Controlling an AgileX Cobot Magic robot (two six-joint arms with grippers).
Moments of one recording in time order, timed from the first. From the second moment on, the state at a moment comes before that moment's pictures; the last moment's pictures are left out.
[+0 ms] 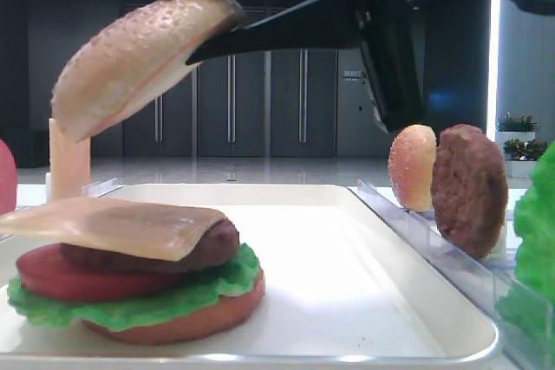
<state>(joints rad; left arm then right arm) -0.03 -0.02 -0.48 0.05 1.11 -0.06 0.57 1.63 -0.70 1.80 0.91 -1.17</state>
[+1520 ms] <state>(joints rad) -0.03 -0.02 -0.48 0.05 1.11 -0.06 0.55 1.83 -0.80 1.80 1.04 -1.25</state>
